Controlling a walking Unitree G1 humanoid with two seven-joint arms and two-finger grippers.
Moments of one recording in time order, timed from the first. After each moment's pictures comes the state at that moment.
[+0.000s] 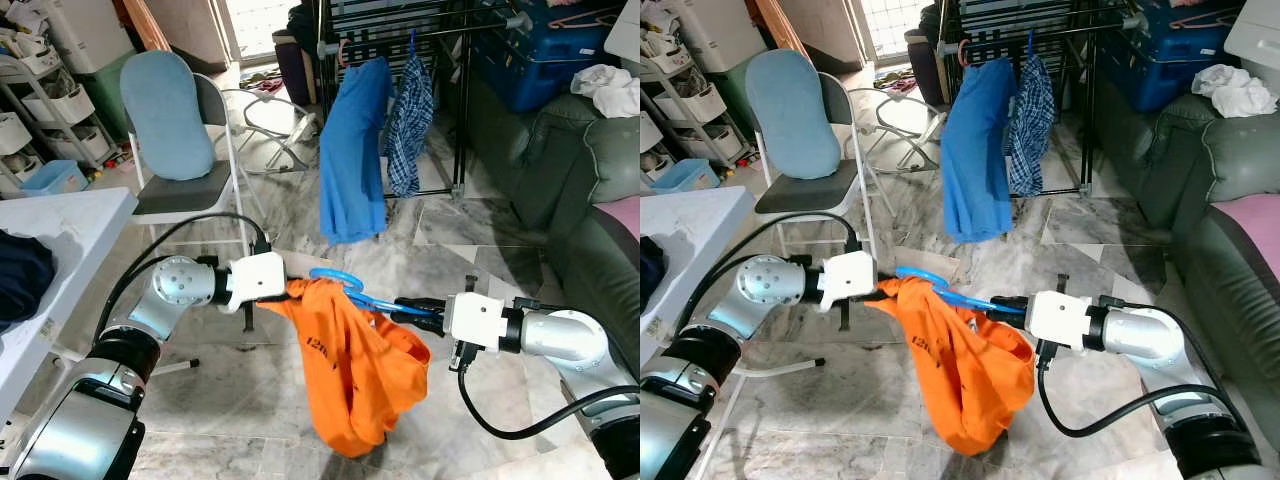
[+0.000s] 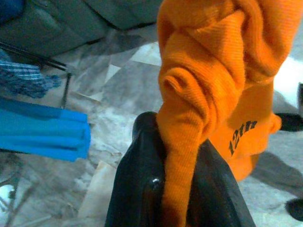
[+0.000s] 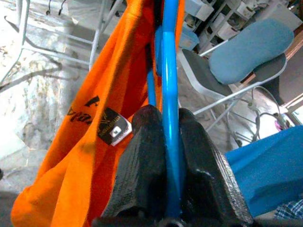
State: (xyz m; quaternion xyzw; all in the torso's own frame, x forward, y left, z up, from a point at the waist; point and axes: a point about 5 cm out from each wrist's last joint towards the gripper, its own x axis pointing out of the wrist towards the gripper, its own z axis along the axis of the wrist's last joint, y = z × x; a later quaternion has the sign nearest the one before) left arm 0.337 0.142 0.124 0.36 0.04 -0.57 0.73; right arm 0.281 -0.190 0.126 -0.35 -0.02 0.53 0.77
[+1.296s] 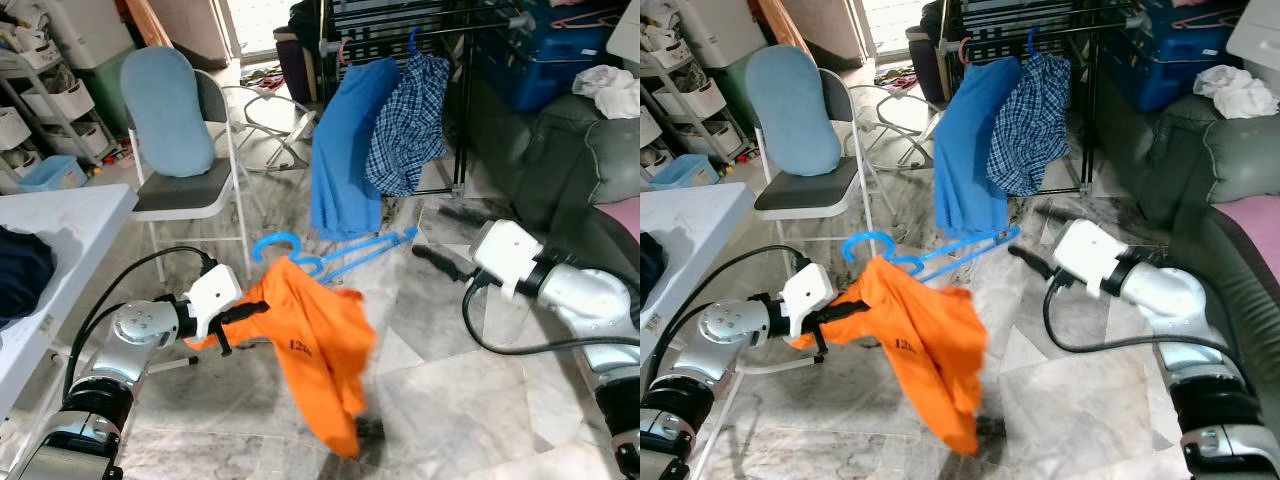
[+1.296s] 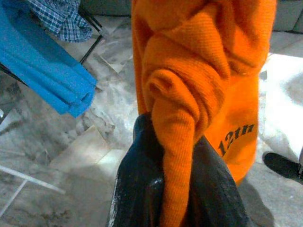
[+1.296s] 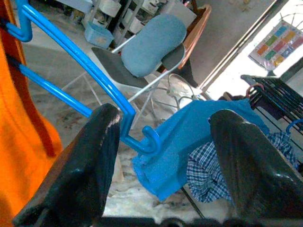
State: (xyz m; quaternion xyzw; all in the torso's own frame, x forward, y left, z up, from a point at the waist) left arm 0.316 0.190 0.087 0.23 0.10 -0.46 0.85; right arm 0.321 -0.213 0.173 -0.34 -0.09 0.35 0.87
